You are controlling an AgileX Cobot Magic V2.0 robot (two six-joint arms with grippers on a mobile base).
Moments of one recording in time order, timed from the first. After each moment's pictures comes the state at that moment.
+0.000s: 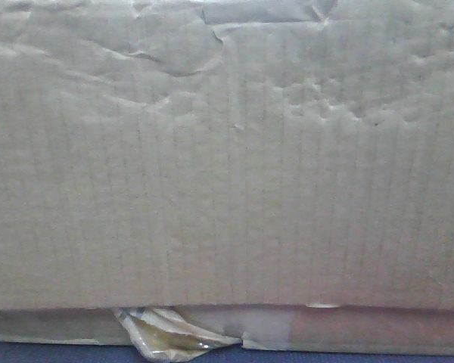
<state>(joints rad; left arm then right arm) 0.25 1.40 -1.28 -0.06 1.06 0.25 -0.09 0.00 0.00 0.08 -0.01 -0.06</state>
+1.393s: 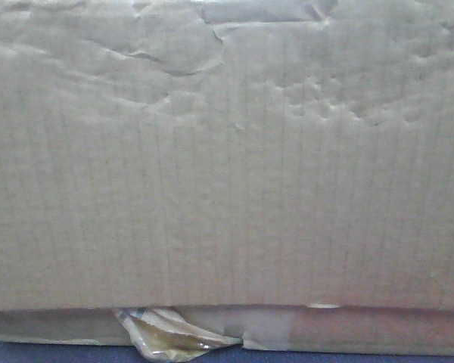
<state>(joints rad) 0.08 1.53 -2.16 -0.02 1.23 -0.04 -0.09 0.00 0.00 0.08 -0.01 -0.06</state>
